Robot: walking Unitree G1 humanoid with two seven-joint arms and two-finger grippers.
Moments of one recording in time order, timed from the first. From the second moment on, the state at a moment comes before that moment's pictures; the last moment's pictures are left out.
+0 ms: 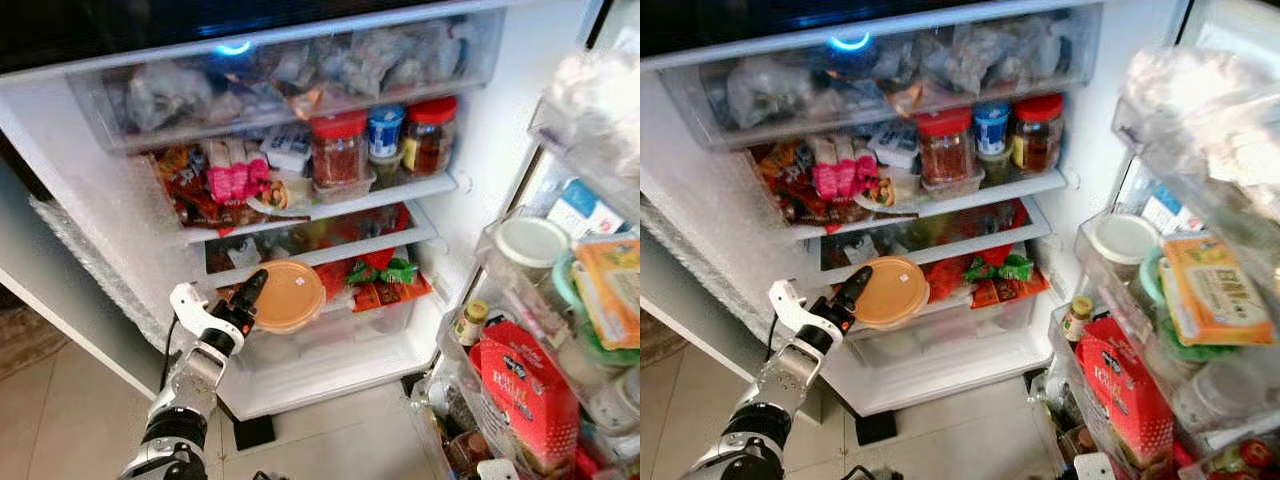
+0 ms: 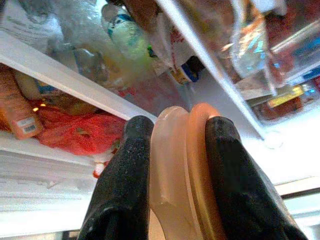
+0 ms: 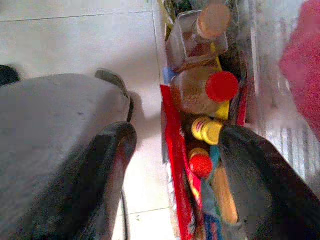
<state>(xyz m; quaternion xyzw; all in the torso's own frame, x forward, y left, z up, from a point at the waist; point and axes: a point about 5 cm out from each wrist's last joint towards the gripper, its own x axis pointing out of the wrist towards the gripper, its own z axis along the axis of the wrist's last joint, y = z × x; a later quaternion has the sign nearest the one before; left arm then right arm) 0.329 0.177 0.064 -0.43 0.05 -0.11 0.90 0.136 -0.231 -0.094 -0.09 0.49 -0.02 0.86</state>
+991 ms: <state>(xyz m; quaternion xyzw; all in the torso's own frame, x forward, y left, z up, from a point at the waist) 0.333 0.178 0.069 -0.39 0.05 -0.10 0.91 0.137 -0.235 -0.093 -0.10 0.49 -0.03 0.86</state>
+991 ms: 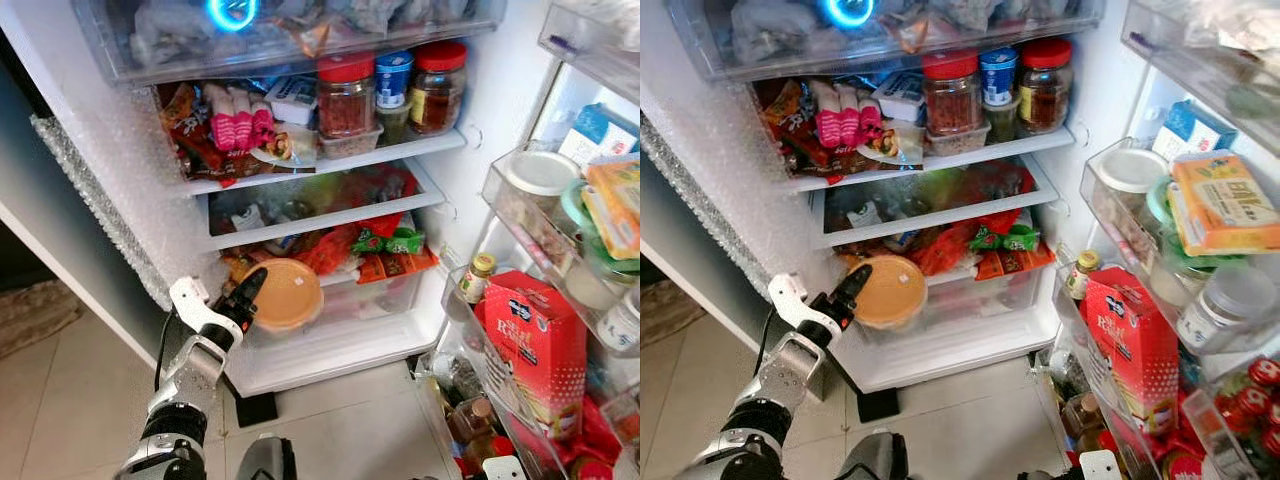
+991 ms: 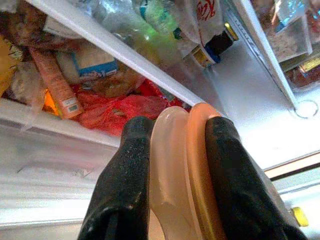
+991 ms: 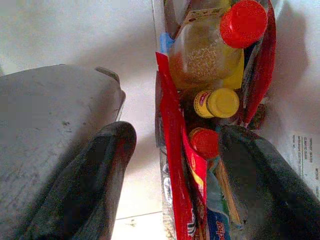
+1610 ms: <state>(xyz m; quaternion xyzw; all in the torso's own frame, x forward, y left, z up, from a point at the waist) 0.345 0.185 0.086 -0.38 0.03 -0.10 0.92 0.144 -0.230 -0.091 -0.10 0.48 -0.02 0.87</state>
